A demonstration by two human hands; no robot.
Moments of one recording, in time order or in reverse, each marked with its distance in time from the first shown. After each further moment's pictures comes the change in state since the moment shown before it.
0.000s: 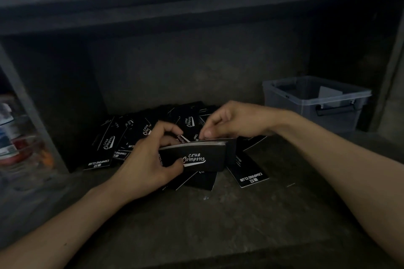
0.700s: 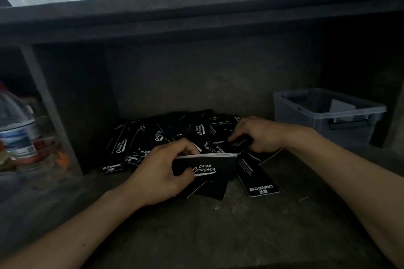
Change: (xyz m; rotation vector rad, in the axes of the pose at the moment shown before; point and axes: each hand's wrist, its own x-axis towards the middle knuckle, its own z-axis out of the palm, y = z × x) left_hand 0.000 0.000 -0.003 0.056 -0.050 0.081; right_hand 0.014 0.042 -0.022 -0.810 0.060 0.154
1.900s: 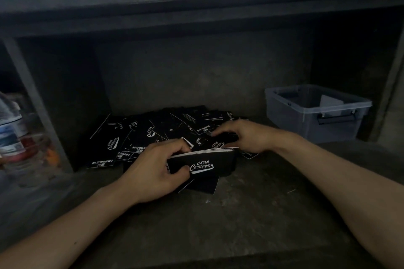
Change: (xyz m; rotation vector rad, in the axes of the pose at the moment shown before) left_hand 0.000 0.004 0.005 -0.011 -0.024 0.037; right_hand -0.010 -0.017 0.014 0.301 0.073 -0.071
